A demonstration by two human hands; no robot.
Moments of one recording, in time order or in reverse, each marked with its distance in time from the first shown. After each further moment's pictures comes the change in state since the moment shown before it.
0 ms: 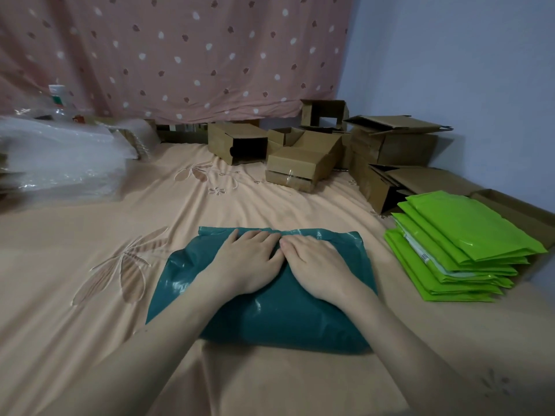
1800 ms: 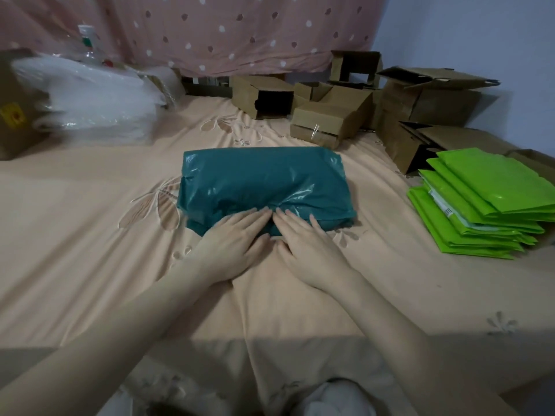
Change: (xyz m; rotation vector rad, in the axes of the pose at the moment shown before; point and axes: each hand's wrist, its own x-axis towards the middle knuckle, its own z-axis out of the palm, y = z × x) left_hand -0.071 -0.056 0.049 0.097 0.149 0.091; right_hand -0.034 -0.020 0.062 -0.149 -0.060 -0.211
